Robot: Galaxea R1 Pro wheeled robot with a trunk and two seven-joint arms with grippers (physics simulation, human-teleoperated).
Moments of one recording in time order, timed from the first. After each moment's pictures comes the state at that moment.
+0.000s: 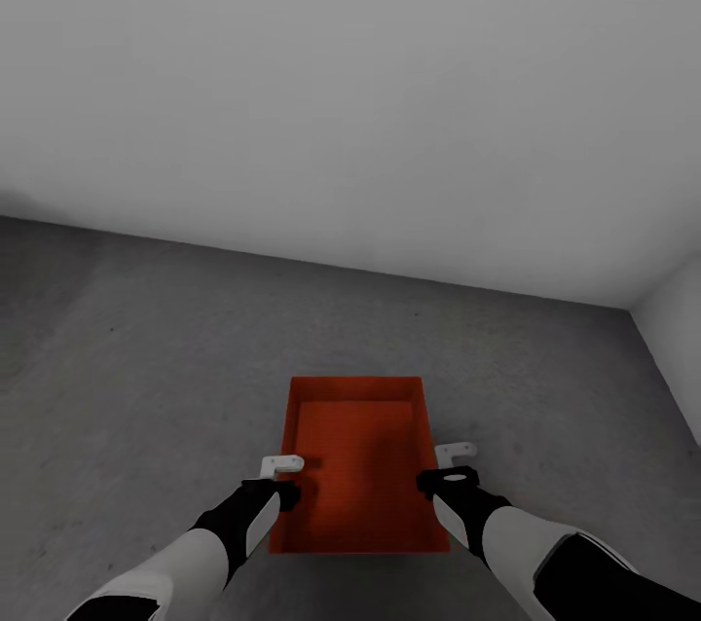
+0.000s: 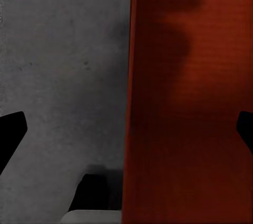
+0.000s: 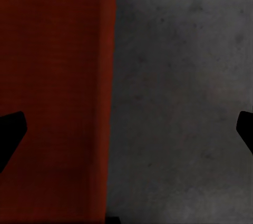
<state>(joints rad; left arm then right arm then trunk) -0.71 -0.15 -0.02 -0.25 0.06 0.29 0.23 -0.82 0.11 0.62 -0.02 -0.51 0.06 -0.27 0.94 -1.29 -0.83</state>
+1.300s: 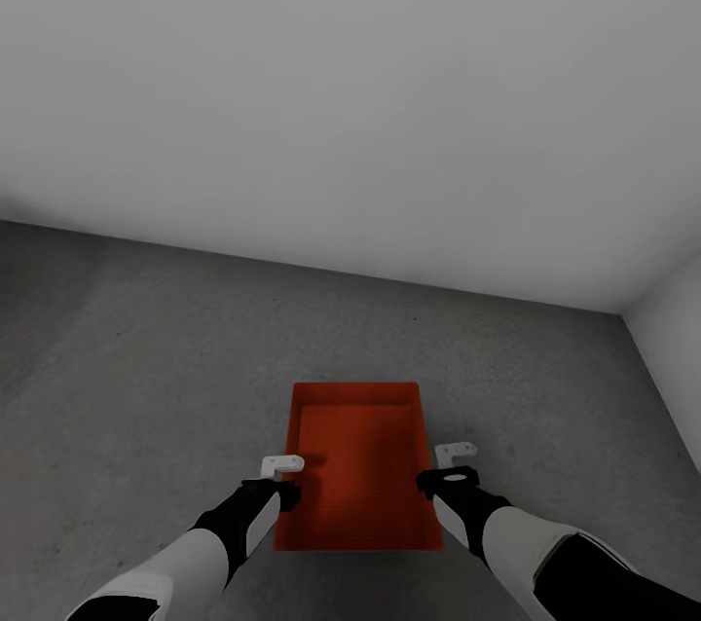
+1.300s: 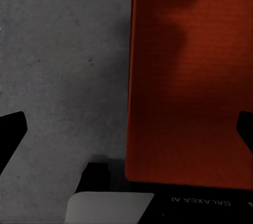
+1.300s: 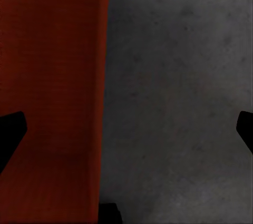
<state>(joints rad) -0.71 -0.15 -0.02 -0.25 0.06 0.29 0.23 -0.82 0.11 0.62 -0.02 -0.51 0.06 -0.27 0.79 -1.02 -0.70</state>
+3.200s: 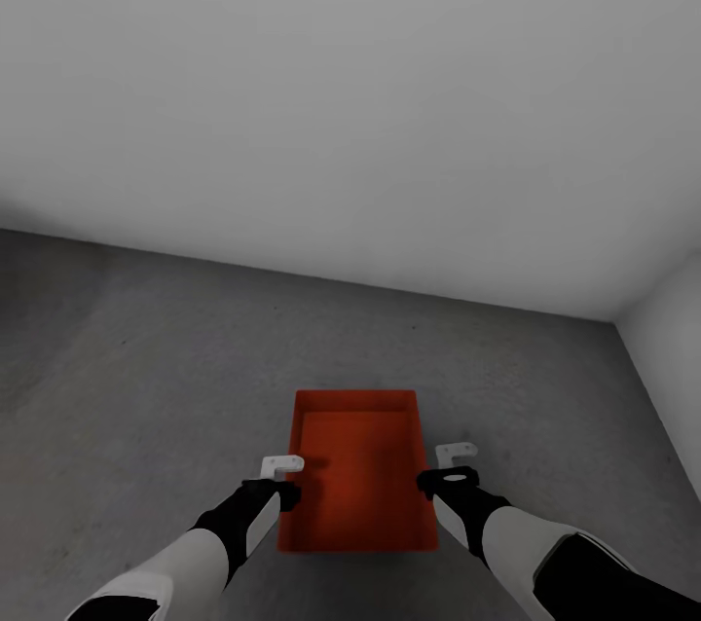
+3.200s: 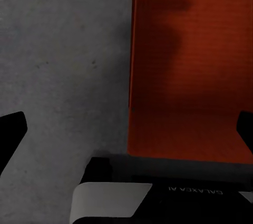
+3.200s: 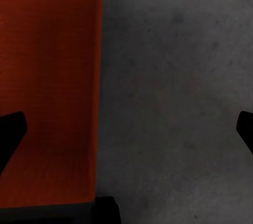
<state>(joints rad) -0.71 -0.15 -0.02 -0.25 0.06 0.29 0.23 -0.82 0.11 0.62 -0.02 -0.51 0.06 -0.28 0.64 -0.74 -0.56</state>
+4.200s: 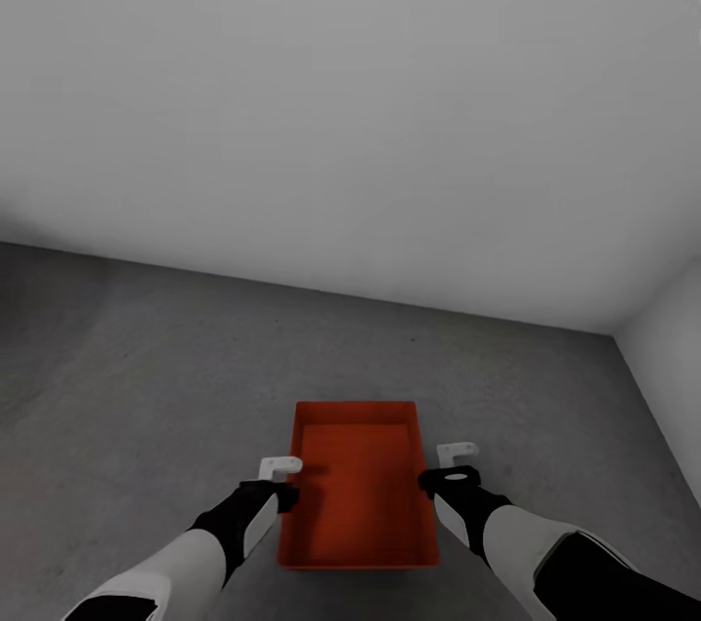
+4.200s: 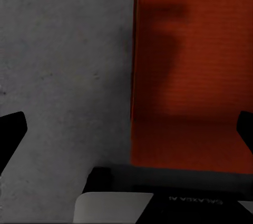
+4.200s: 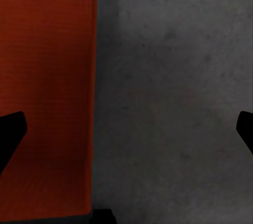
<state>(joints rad) -0.71 -0.15 -0.02 -0.24 0.06 0.28 0.23 -0.83 0.10 0.62 -0.02 -0.51 0.06 -0.28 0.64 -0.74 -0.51</state>
